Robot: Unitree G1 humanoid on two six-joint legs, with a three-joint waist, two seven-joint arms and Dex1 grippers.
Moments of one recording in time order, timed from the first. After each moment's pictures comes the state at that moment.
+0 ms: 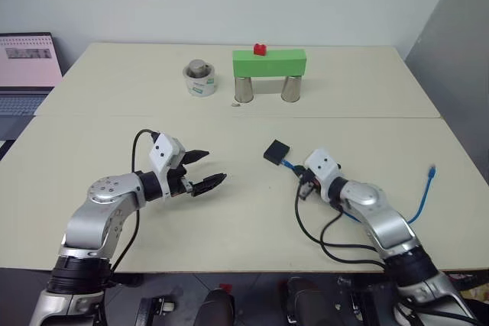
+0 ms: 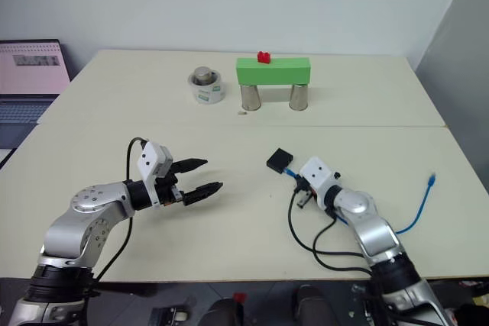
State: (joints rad) left arm -0.27 0.67 0.06 -0.09 -0.43 0.45 -0.94; right arm -0.32 -0.46 0.27 -0.11 0.04 0.40 0.60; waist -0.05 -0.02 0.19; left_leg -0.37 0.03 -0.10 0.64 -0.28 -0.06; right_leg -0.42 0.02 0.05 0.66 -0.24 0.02
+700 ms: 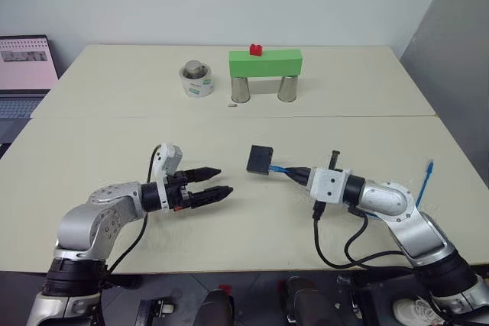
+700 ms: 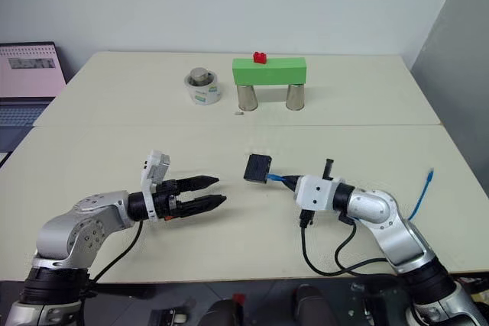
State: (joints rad) left arm -0.27 0.64 0.11 -0.10 -0.71 0.78 -1.03; right arm -0.33 -0.63 0.30 -0.20 -0.13 -0.16 0.72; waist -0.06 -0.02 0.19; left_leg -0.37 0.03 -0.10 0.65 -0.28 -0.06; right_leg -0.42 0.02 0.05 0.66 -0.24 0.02
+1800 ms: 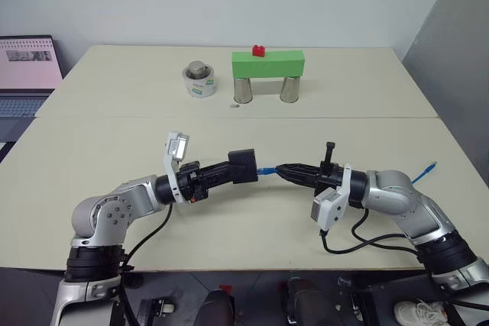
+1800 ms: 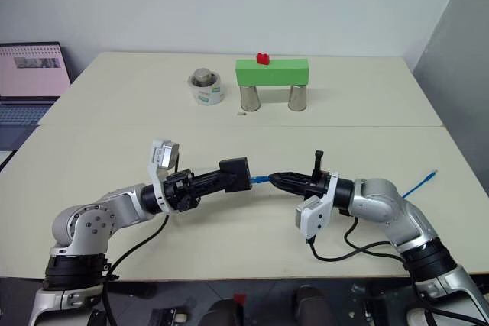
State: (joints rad) left arm -0.36 0.53 0.16 -0.08 -0.97 0.99 -0.97; right arm -0.43 -0.65 0.29 -0.01 -0.35 -0.74 0.58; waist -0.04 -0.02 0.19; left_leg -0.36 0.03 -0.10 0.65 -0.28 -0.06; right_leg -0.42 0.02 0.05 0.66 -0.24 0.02
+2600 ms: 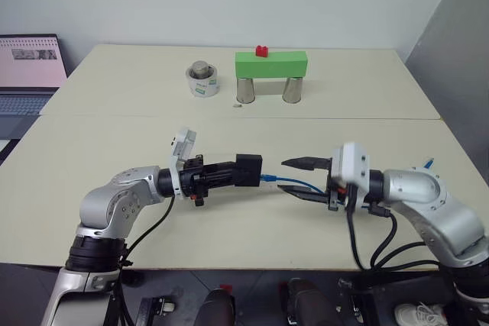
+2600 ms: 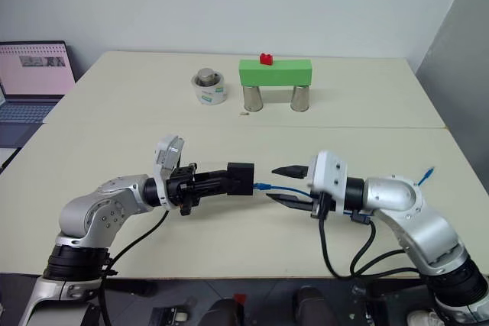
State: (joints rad) left arm -0.42 0.60 0.02 -0.04 -0.74 0.70 -1.22; right arm -0.38 -0.74 0.16 -0.54 0.67 0.53 0.80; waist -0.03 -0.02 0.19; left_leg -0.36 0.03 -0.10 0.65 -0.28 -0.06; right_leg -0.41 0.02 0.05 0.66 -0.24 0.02
